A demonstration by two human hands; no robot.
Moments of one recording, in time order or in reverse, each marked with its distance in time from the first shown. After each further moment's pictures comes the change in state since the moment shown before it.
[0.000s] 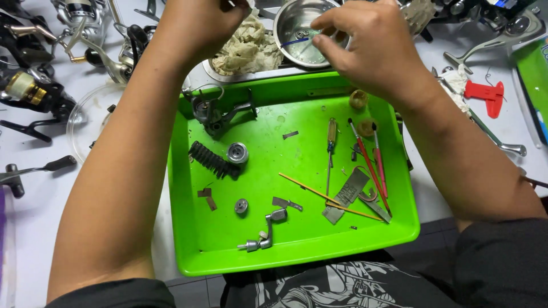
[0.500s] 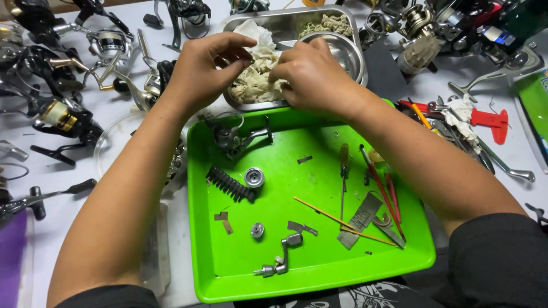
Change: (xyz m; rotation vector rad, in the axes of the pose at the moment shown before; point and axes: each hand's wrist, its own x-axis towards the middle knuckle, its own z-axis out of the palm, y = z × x) left_hand -0.038 -0.005 -0.021 -0.480 0.054 0.015; right_hand 0.057 -0.001 0.090 -0.183 -0.303 -0.022
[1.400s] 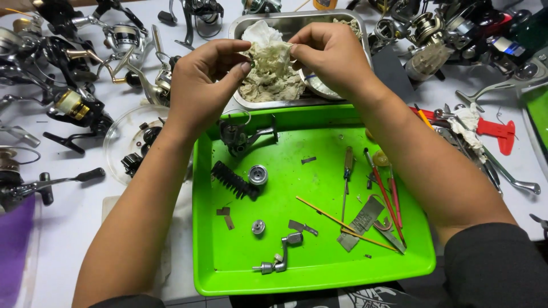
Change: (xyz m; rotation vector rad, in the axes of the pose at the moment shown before) left_hand -0.034 0.048 0.004 -0.112 0.253 -0.092; right_hand 0.004 0.000 -0.029 0.826 0.256 0.385
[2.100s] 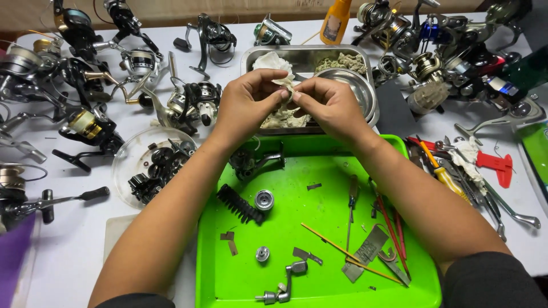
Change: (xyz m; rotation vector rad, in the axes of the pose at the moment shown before) left_hand 0.024 -0.040 0.047 -0.302 0.057 -0.269; right_hand -0.016 0.020 0.027 0.465 -0.012 0.060
